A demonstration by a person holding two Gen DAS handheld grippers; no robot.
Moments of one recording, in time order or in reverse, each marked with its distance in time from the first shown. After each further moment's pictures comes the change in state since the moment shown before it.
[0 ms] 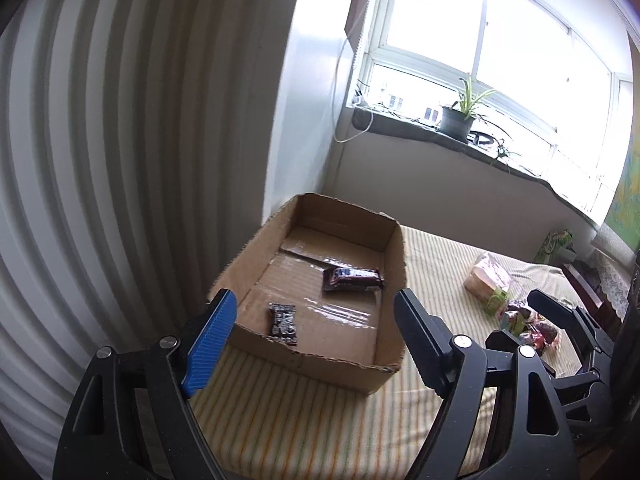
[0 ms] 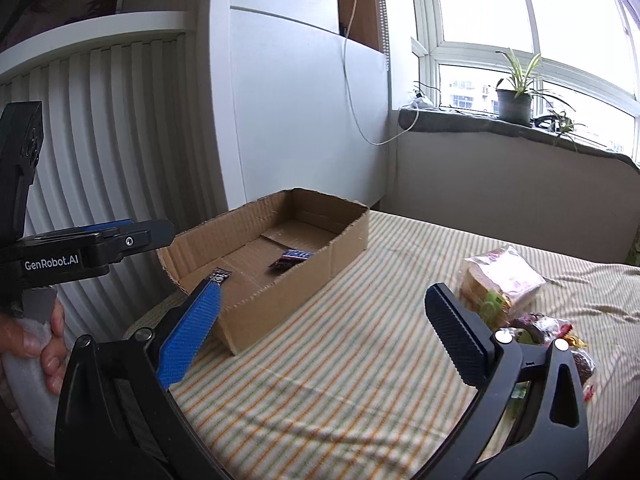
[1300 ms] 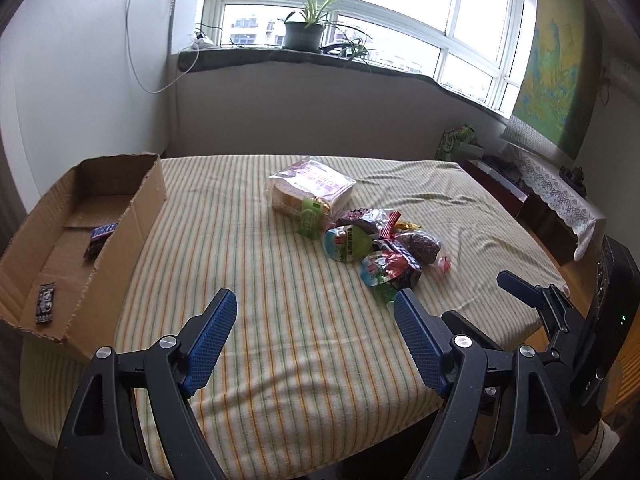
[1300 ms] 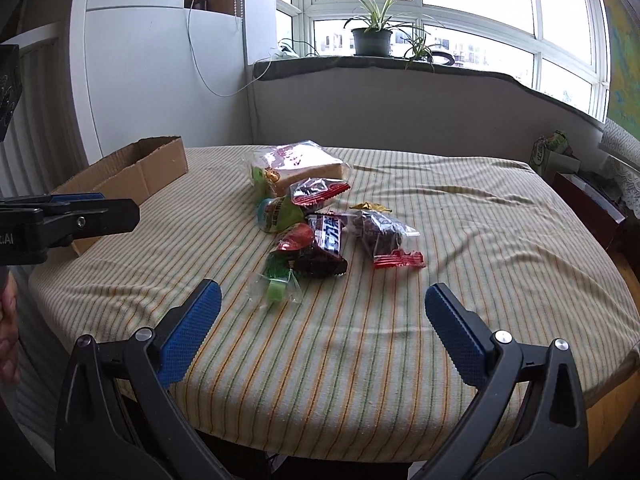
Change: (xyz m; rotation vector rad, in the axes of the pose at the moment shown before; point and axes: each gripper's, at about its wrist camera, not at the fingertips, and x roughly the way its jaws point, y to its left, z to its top) left arm 0.041 -0.188 -0.051 0.272 0.228 -0.295; right arm -0.064 -0.141 -0.097 0.151 0.157 -0.311
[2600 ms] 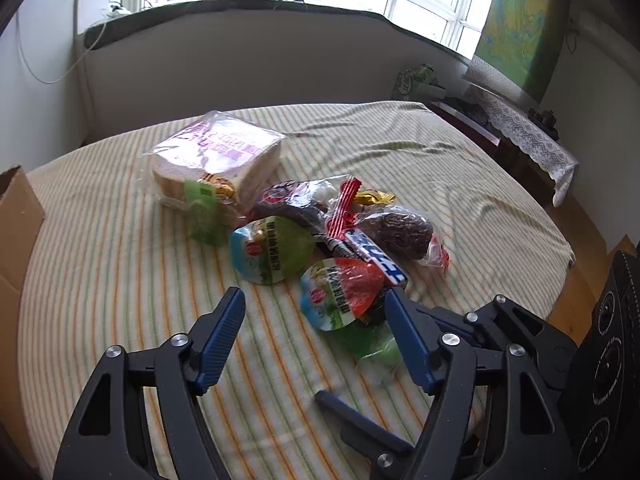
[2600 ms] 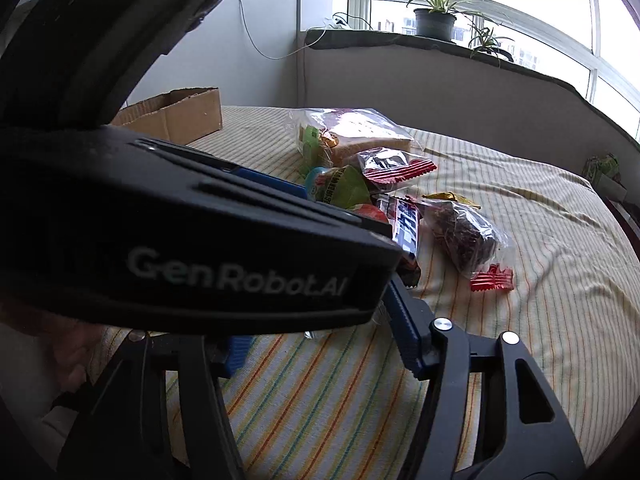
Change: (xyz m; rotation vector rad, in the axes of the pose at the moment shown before) left arm 0.113 -0.047 0.022 0.145 0.177 -0.186; right arm 0.058 0.025 0.004 -0.145 0.052 0.126
